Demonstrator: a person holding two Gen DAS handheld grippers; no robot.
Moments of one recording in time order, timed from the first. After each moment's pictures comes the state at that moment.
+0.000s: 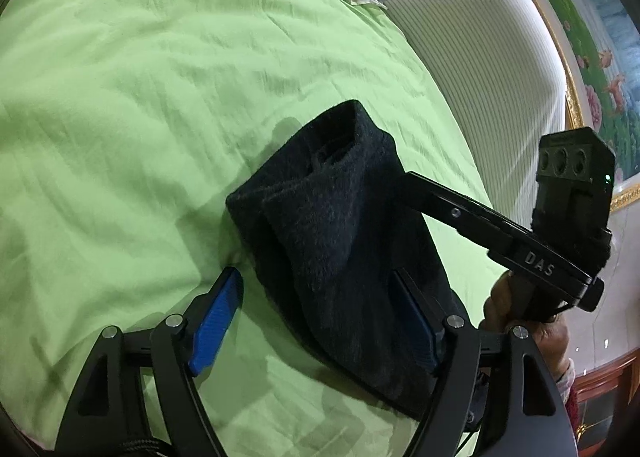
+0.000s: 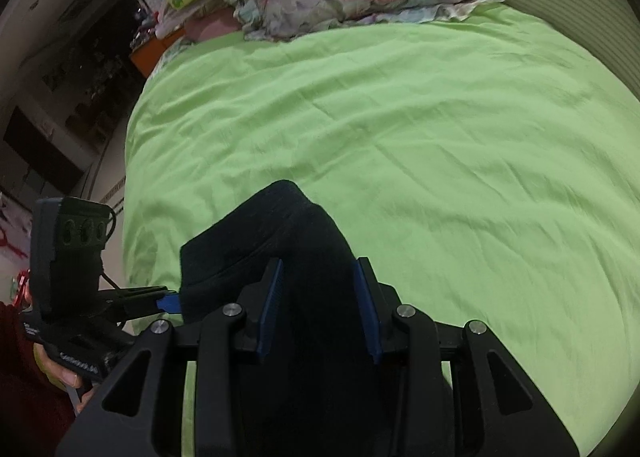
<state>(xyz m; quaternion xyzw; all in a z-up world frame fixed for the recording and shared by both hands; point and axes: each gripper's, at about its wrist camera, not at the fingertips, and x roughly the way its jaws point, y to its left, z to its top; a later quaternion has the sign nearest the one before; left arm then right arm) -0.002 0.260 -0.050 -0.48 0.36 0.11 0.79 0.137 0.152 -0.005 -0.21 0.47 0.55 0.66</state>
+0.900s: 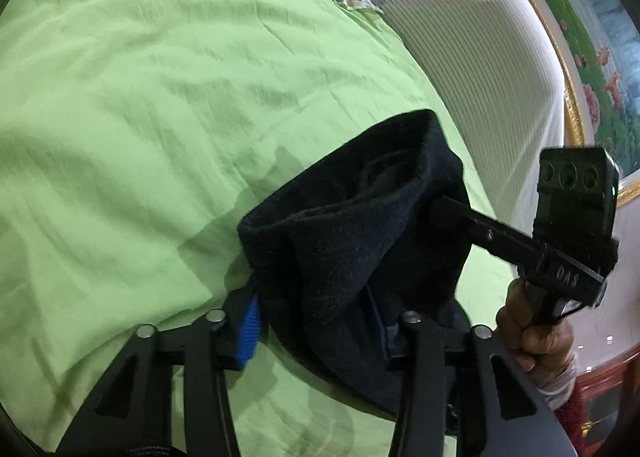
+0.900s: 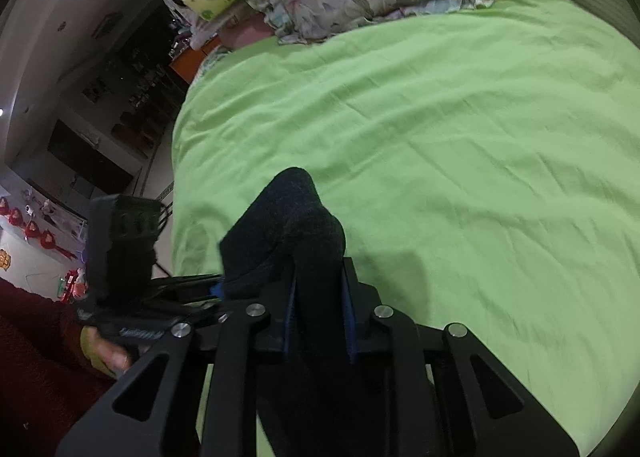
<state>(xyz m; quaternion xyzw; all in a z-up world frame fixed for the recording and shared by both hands) 0.014 0.268 -0.054 -0.48 0.35 0.10 0.80 0.139 0.132 0.007 -0.15 0.48 0.61 0.61</state>
